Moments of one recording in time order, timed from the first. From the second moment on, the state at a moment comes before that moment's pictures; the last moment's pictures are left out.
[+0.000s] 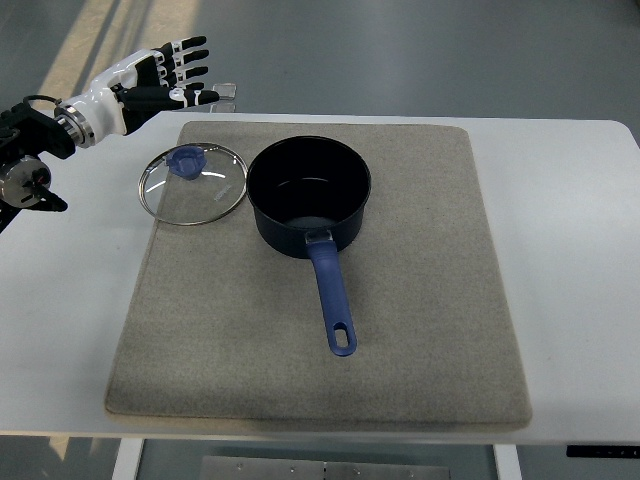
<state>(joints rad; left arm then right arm) -0.88 0.57 -0.60 -0.90 0.34 -0.27 -0.15 0.04 0.00 -0.05 0.21 0.00 -0.09 0.04</state>
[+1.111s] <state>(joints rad) -0.77 0.53 -0.78 -0.73 -0.17 -0.61 0.17 0.04 0.00 -0.05 0.21 0.00 -0.09 0.04</state>
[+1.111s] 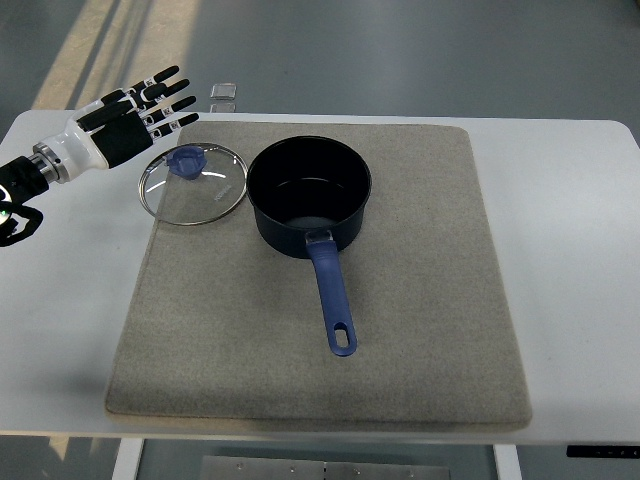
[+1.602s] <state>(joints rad) -0.77 0.52 -0.80 -0.73 -0.22 -0.61 0.17 0.04 0.00 -0.05 0.21 0.00 -0.09 0.04</state>
